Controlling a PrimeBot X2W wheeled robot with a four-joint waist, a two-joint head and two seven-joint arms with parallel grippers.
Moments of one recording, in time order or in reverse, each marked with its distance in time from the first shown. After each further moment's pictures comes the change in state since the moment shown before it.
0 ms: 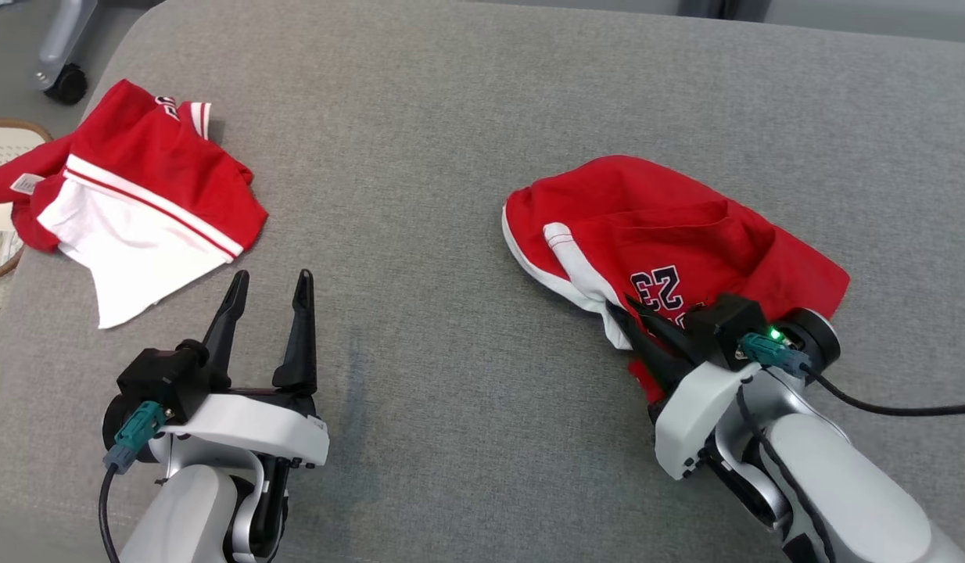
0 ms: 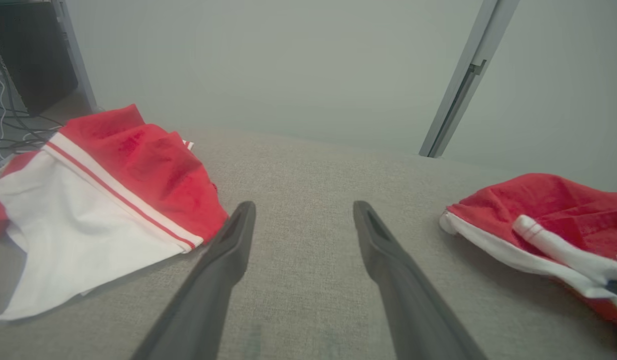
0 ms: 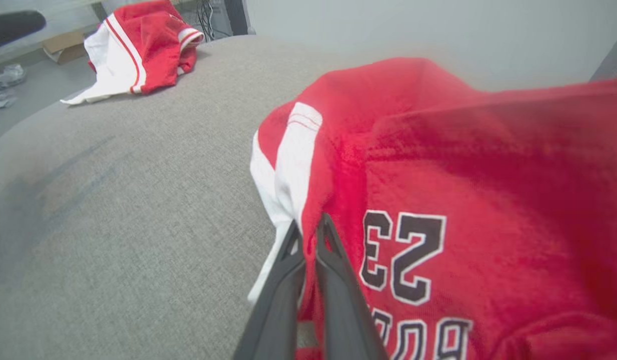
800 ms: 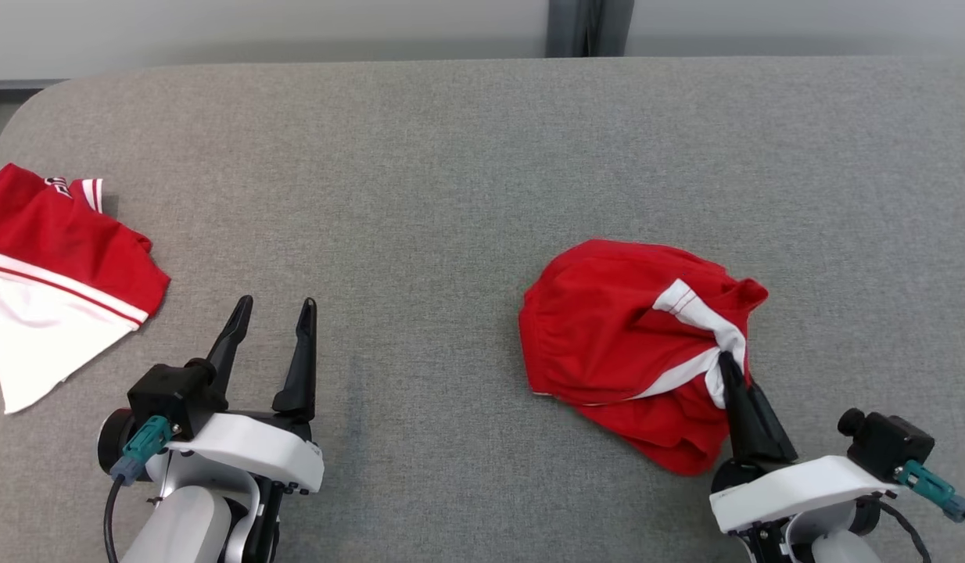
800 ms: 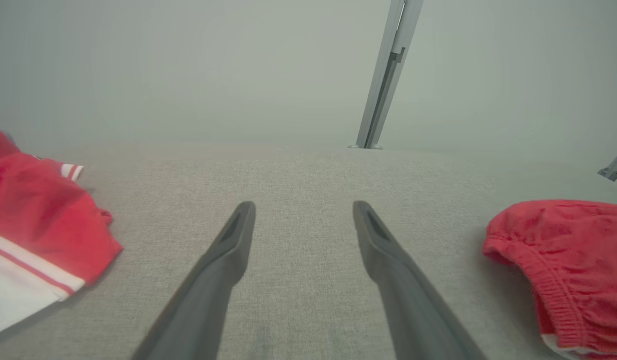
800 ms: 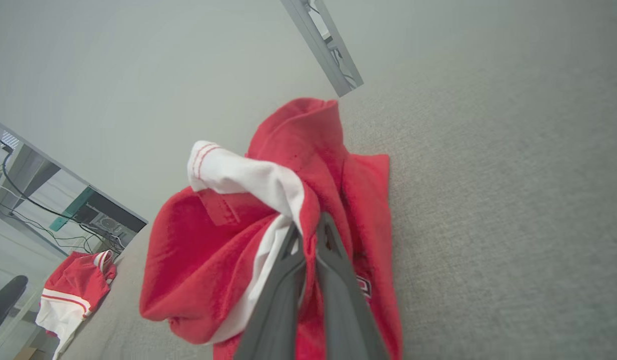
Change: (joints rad) left arm 0.040 0.034 -0.011 -0.014 0.040 -0.008 0.044; right arm 0.372 0.198 -0.397 -0.075 0.356 0.000 -0.288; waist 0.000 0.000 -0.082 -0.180
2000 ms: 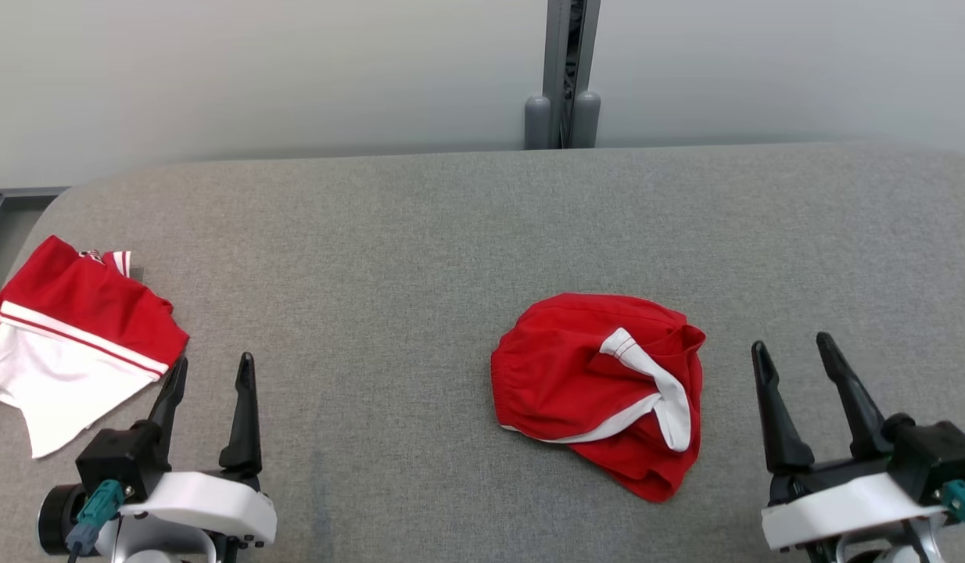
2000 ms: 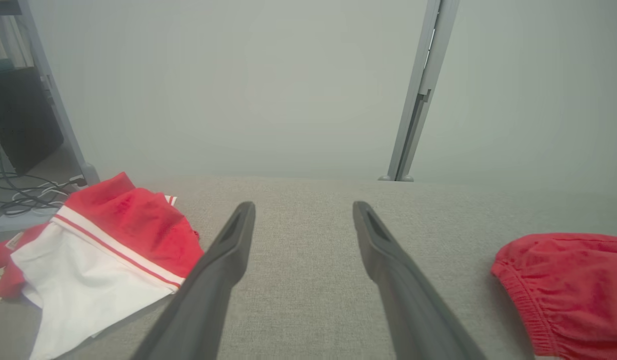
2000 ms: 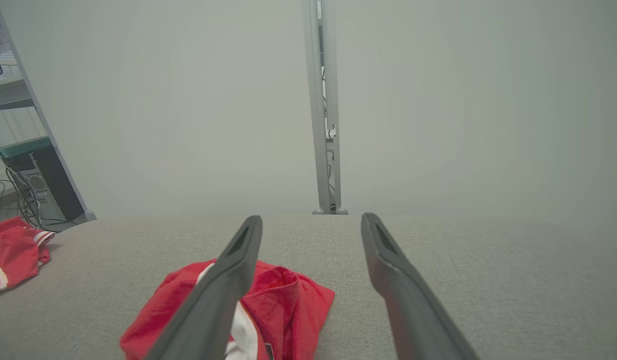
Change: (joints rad) left arm 0.151 0.070 0.050 -0.087 -0.008 0.110 0.002; right arm 0.099 -0.037 -0.142 -0.217 -0.470 0.000 0.043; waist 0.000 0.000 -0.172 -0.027
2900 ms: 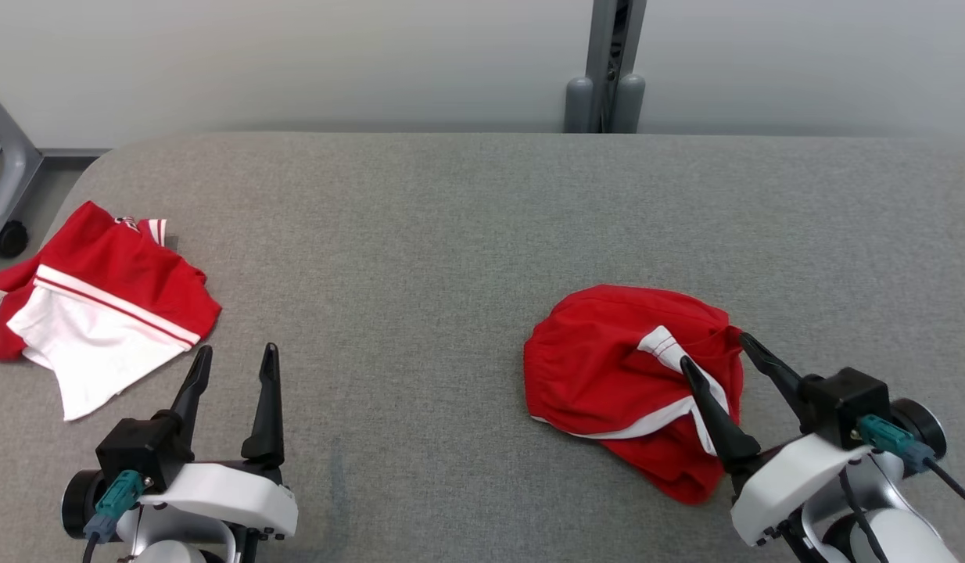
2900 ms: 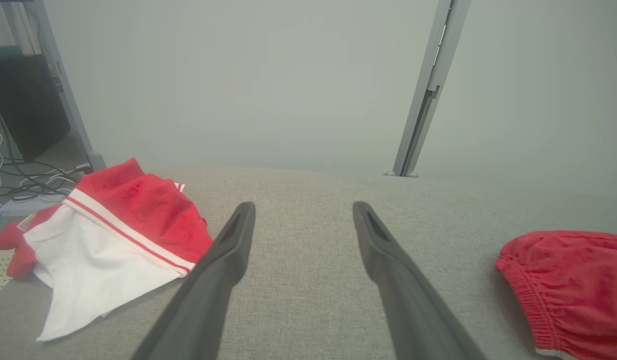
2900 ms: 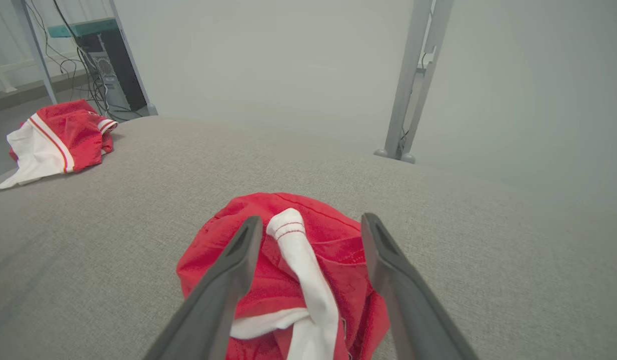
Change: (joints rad) left arm -0.003 -0.005 -0.028 -0.036 -0.008 0.007 0.014; right arm -0.058 -0.098 0.150 -0.016 0.015 0.000 0.239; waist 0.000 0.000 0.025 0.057
